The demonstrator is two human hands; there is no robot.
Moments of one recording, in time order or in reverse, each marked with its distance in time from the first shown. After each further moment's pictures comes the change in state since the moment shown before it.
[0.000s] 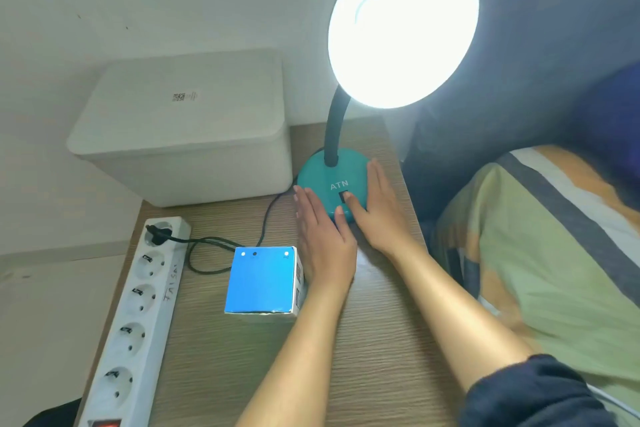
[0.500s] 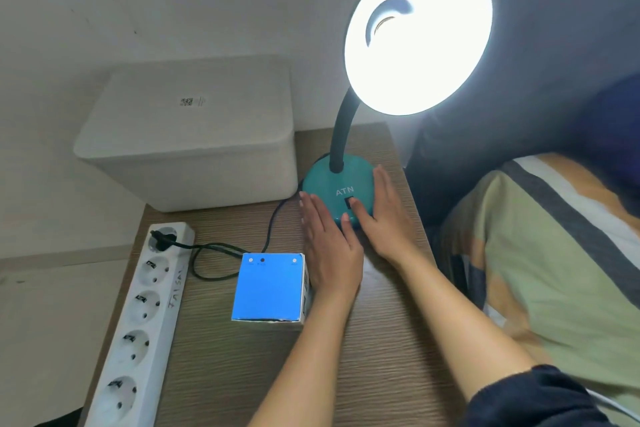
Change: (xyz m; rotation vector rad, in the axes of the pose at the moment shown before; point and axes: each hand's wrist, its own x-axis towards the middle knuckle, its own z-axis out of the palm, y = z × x) left_hand -0.002 0.000 -0.002 -0.020 -0.023 -0.006; right_hand -0.002 -0.001 0.003 -0.030 0.063 0.010
